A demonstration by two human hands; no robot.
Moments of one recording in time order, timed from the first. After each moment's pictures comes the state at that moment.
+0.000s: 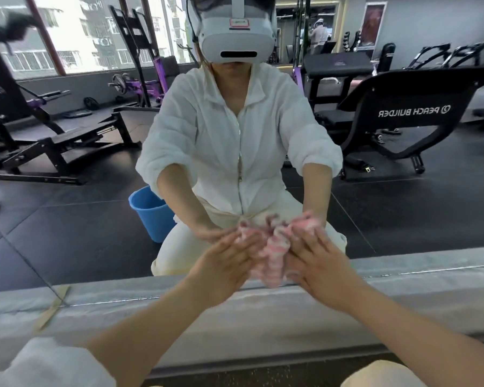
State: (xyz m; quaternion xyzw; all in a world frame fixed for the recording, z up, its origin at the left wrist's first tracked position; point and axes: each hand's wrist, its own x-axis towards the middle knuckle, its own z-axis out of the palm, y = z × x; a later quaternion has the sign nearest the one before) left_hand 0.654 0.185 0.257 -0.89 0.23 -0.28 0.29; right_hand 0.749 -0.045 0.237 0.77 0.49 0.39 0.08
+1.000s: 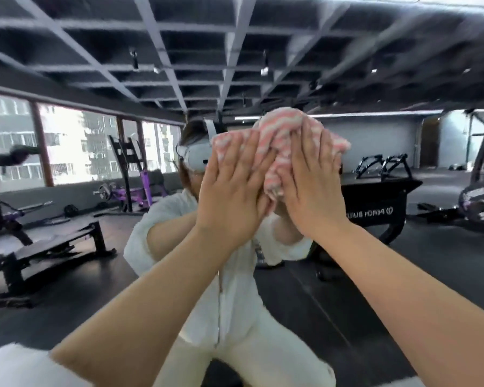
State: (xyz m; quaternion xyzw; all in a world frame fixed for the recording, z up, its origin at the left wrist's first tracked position) left_hand 0.750 0.096 0.554 -0.74 0.12 -0.63 0.19; right_hand 0.794 -0.052 0.550 0.79 0.26 0.52 -0.20
